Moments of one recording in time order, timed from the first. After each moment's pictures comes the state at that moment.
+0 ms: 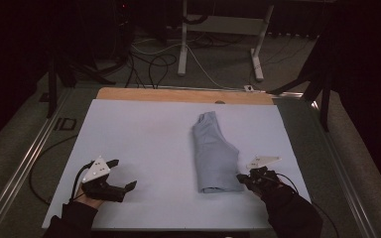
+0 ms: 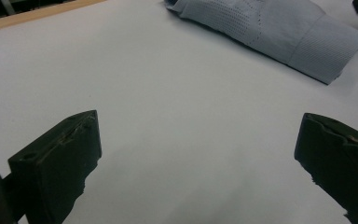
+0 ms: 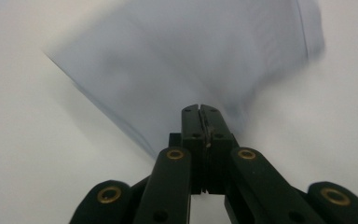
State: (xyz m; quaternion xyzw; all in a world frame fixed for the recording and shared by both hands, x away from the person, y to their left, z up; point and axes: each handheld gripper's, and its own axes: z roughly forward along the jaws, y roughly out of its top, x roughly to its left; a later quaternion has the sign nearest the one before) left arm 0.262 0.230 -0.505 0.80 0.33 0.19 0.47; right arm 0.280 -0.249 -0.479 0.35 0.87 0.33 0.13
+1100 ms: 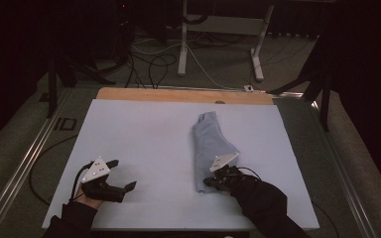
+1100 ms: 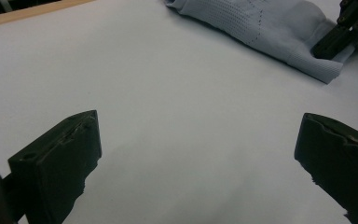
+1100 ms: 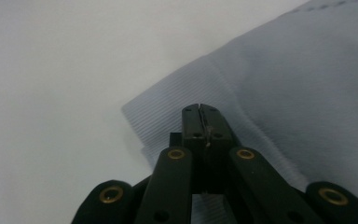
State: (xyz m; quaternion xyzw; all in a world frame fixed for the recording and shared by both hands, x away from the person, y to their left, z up) left arm 0.263 0.232 -0.508 0.80 0.33 0.18 0.47; right arm 0.307 -0.168 -0.519 0.22 0.92 0.33 0.05
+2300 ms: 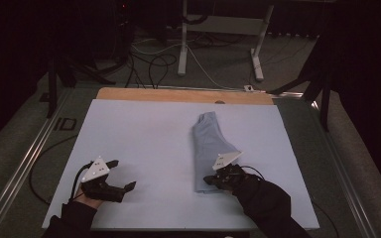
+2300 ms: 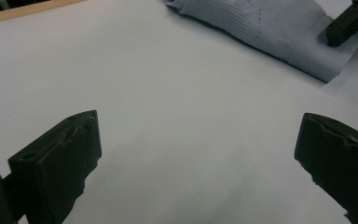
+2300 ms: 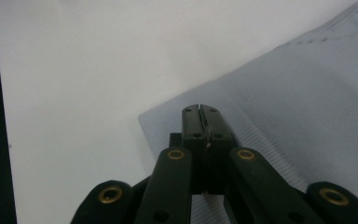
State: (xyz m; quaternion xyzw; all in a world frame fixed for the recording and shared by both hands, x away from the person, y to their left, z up) left arm 0.263 0.233 -0.508 0.80 0.33 0.18 0.47; right arm 0.305 -0.174 -0.498 0.22 0.91 0.36 0.05
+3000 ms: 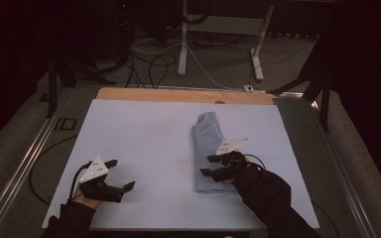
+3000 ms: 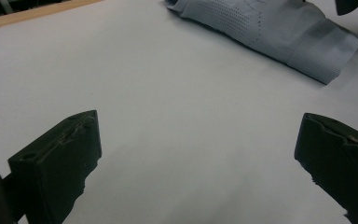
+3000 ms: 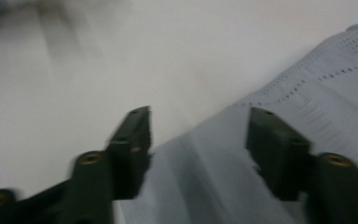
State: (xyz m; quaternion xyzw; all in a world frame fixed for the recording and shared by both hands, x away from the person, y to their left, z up) left arm 0.262 0.235 -0.506 0.80 0.33 0.18 0.47; right arm 0.327 -0.175 -0.474 0.24 0.88 0.41 0.07
